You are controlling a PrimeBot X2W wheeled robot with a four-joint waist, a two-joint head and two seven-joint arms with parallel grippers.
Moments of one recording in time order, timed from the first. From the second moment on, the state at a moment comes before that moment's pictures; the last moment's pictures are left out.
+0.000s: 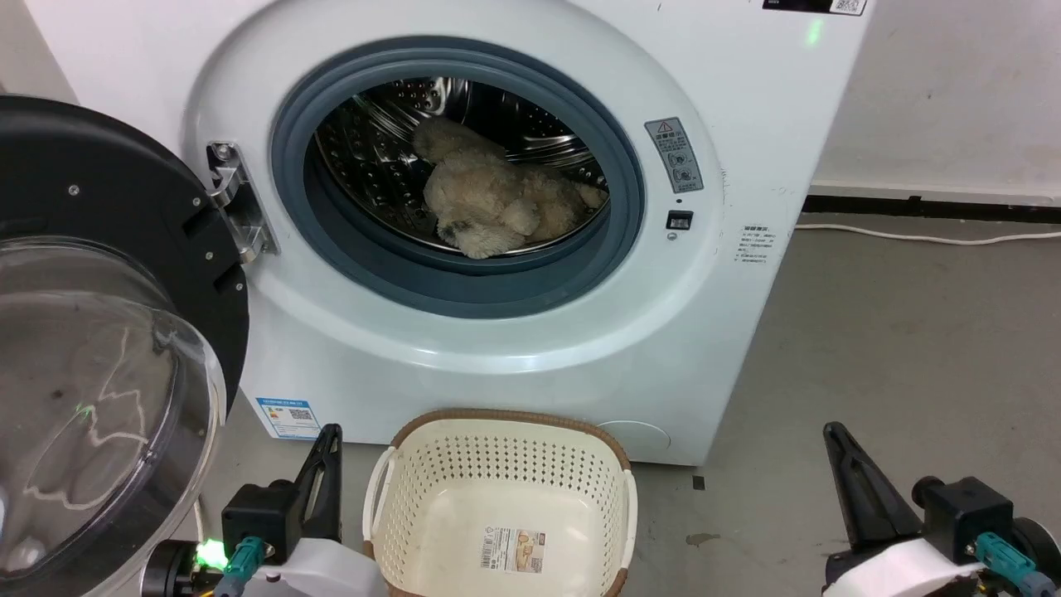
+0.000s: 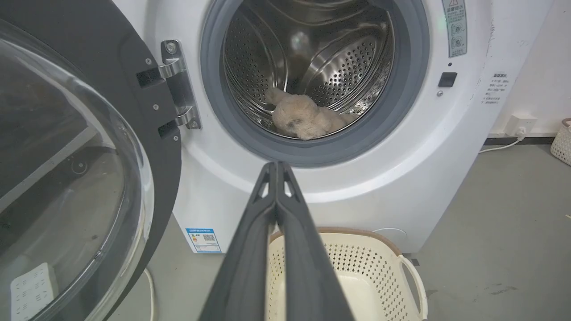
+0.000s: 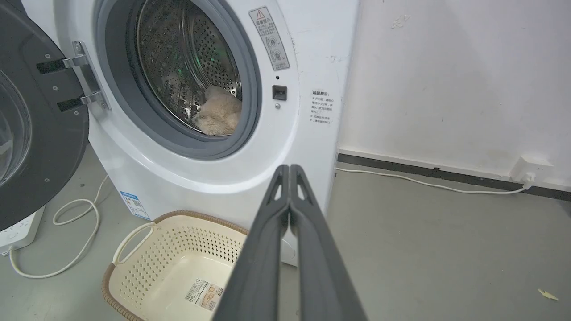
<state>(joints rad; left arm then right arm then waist) 0.02 0.07 -0.04 0.03 -0.03 -0.01 -0.08 0.05 -0.05 -0.01 -0.01 0.05 0.13 -0.08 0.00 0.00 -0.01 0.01</state>
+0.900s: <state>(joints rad) 0.02 0.05 -0.01 0.01 -0.01 -0.01 -0.02 0.03 -0.05 0.00 -0.01 0.02 0.13 -0.02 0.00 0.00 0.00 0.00</state>
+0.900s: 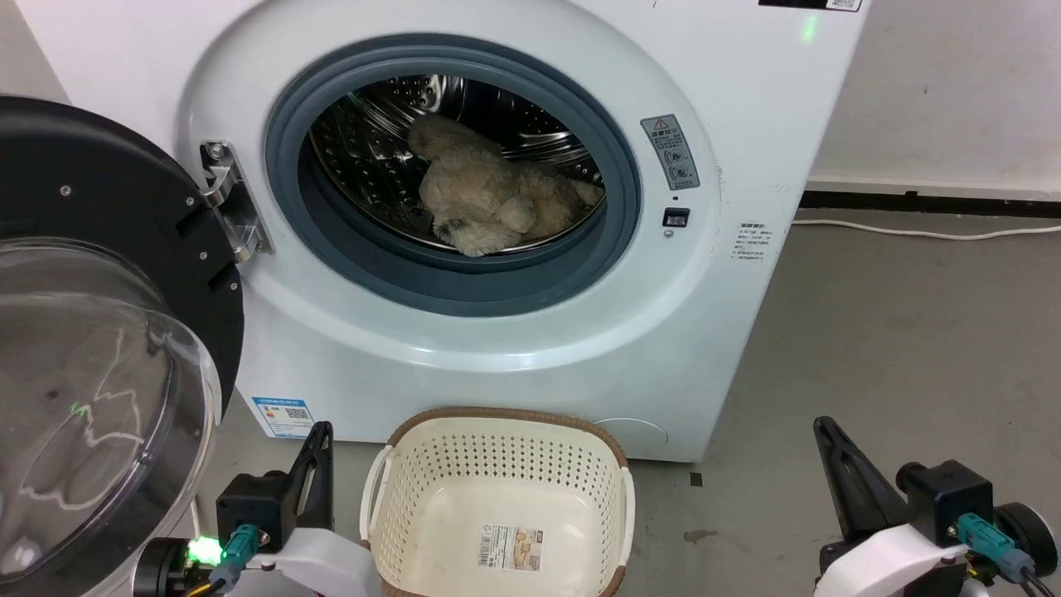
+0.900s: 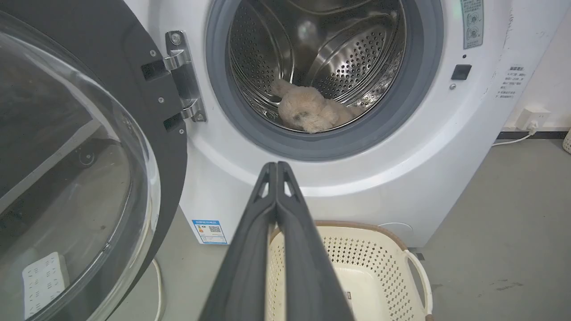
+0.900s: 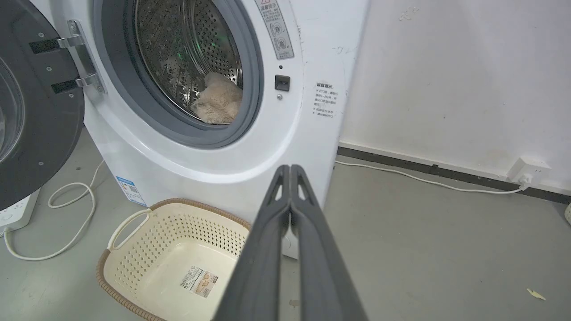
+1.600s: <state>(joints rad) 0.02 0.05 0.00 0.01 -0.01 0.00 0.00 0.01 -0.05 0.00 0.00 0.01 0.13 0.00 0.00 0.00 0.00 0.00</state>
